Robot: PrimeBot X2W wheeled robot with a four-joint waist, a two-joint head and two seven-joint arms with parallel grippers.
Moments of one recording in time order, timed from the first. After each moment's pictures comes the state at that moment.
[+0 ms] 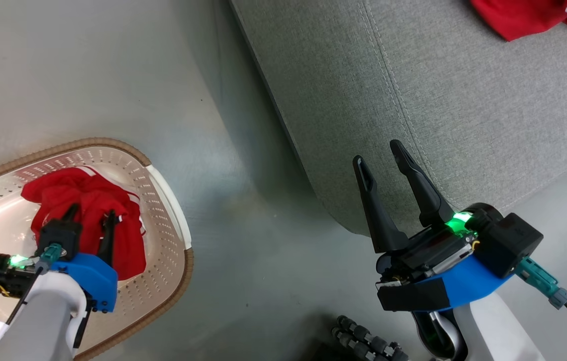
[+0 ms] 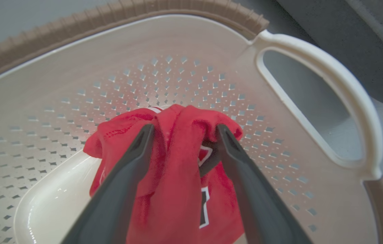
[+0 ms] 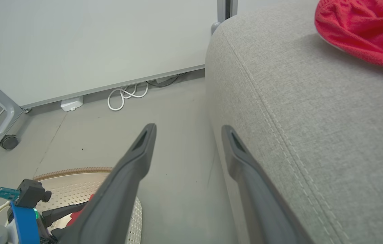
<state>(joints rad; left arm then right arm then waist) -0.48 0.39 -0.43 0.82 -0.30 -0.04 -0.24 -0.28 -0.05 0.32 0.02 0.35 0.13 -0.26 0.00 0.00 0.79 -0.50</state>
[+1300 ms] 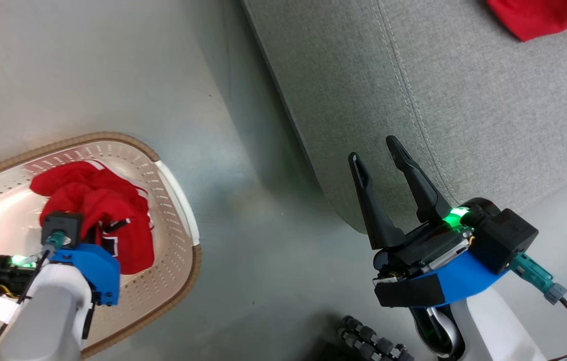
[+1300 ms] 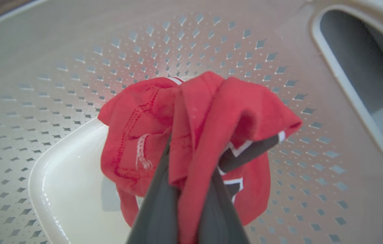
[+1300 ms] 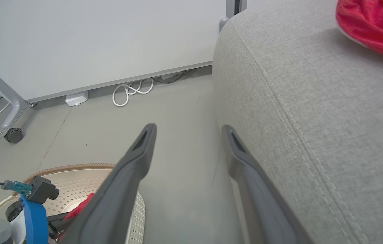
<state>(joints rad) -0.52 0.37 -0.44 0.87 -0.34 0.02 -0.13 -0.31 -0.05 0.33 0.03 0.34 0.13 -0.26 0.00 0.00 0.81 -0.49</state>
